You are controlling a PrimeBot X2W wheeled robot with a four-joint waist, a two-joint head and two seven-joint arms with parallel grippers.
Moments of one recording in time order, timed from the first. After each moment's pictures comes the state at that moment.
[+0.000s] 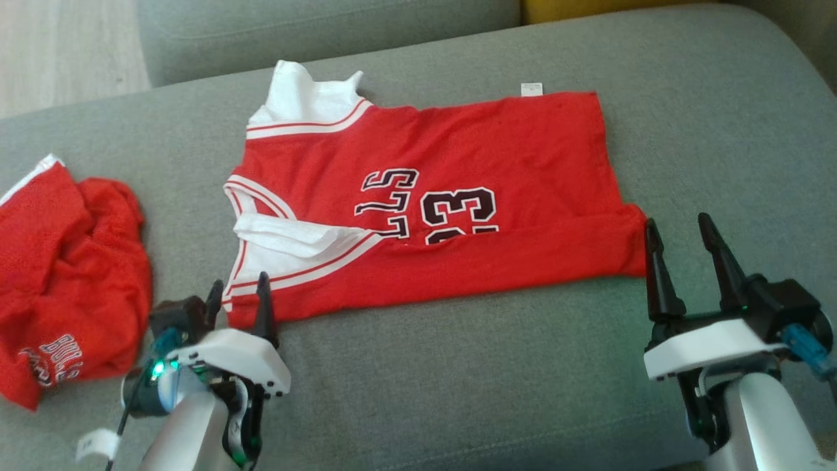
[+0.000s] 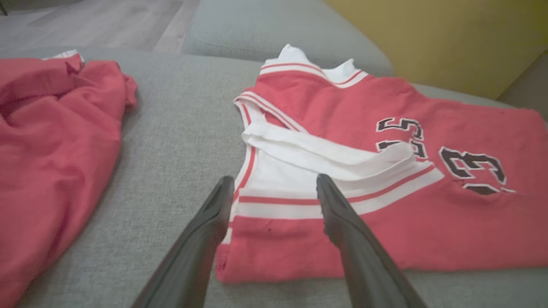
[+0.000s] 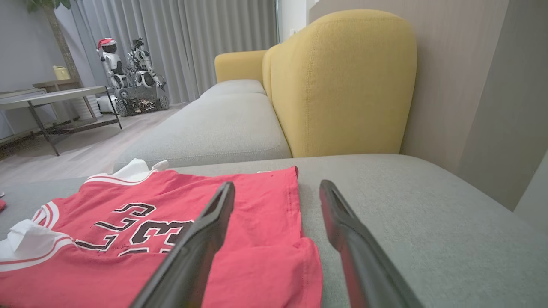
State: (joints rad) left arm -0.24 0.10 -0.28 0.58 -0.41 0.12 -0.25; right arm -0.12 -0.08 0.01 0.22 0.11 0.13 -0.18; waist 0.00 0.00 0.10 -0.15
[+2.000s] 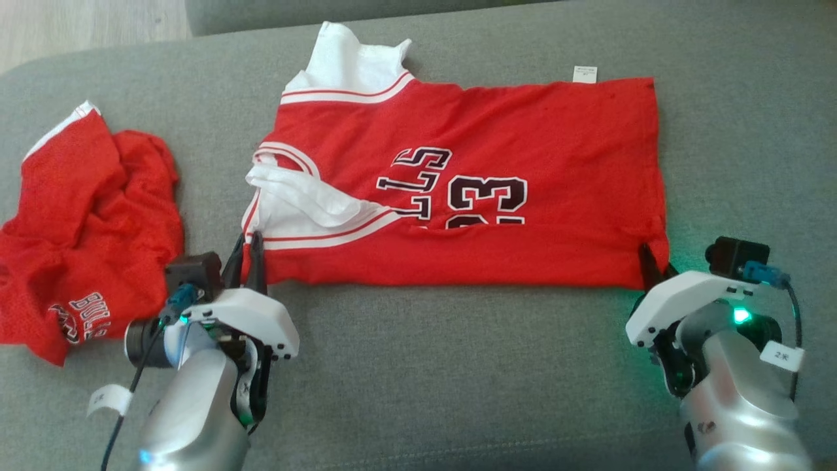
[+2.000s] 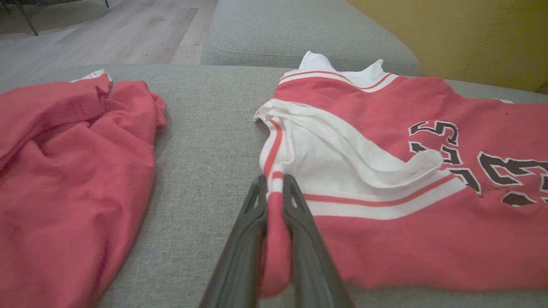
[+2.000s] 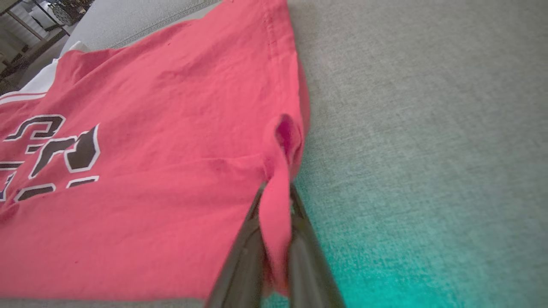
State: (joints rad) left arm -0.37 0.11 -0.35 0.62 -0.38 0.15 -0.24; right arm -0.44 -0.05 -0.07 0.85 0.24 0.13 0.02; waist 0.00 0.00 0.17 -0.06
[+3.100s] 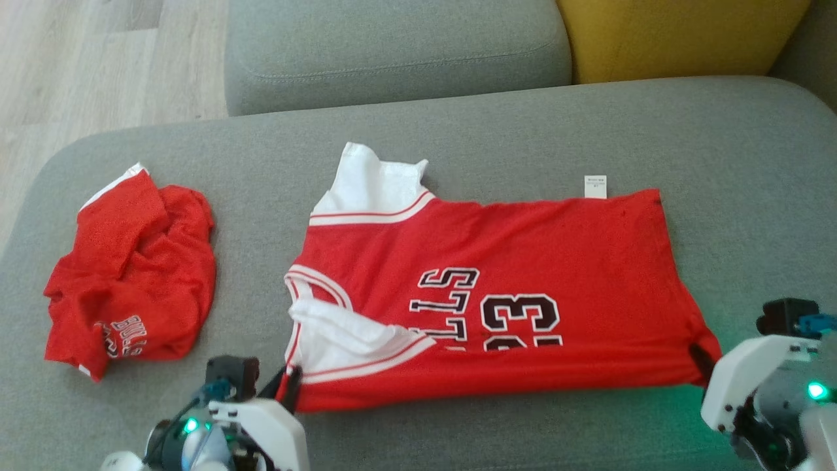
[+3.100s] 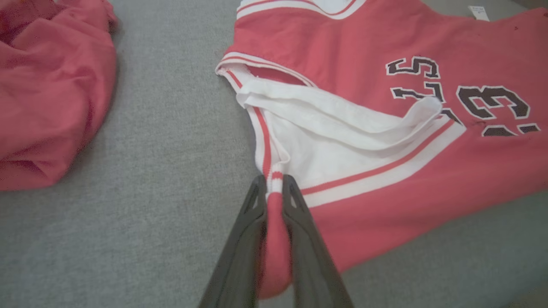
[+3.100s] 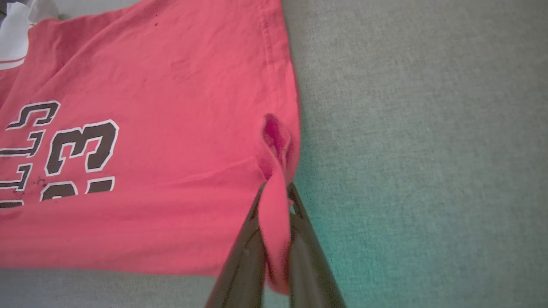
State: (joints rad) left arm -0.07 0.22 -0.48 0.39 -0.42 0.11 0.03; right arm -0.11 -0.24 -0.02 0.44 0.40 0.13 0.52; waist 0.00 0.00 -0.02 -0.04
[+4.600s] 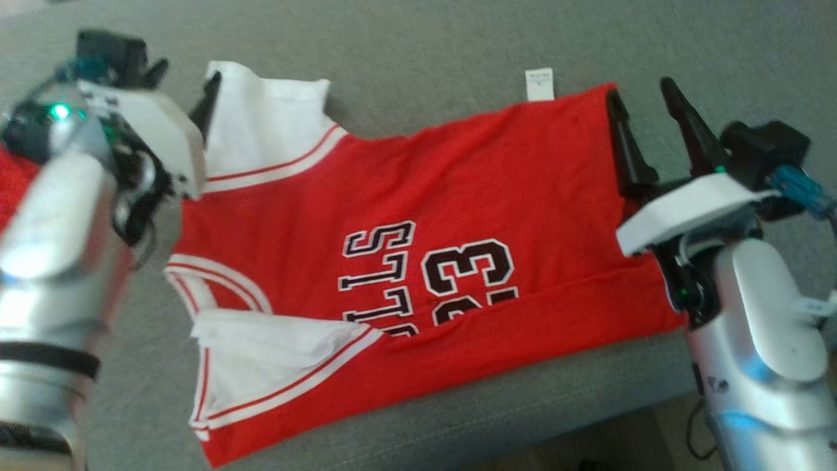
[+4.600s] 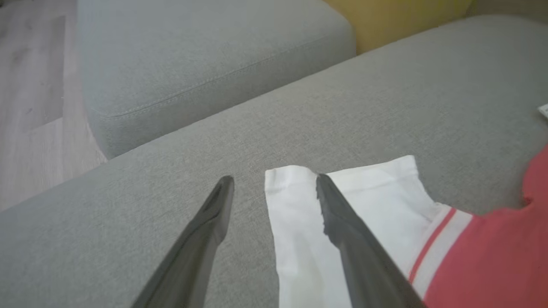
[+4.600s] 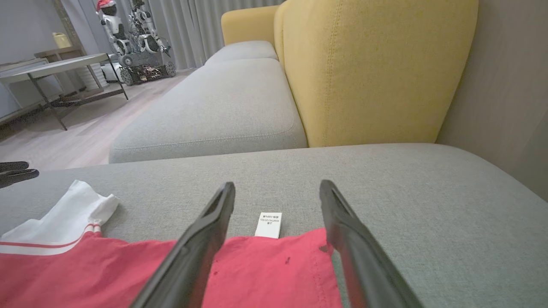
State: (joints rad) left arm -0.84 0.33 -0.47 0.72 -0.39 -0.11 0.11; right arm -0.45 -0.11 0.13 0.25 0.23 0.13 0.04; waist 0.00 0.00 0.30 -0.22
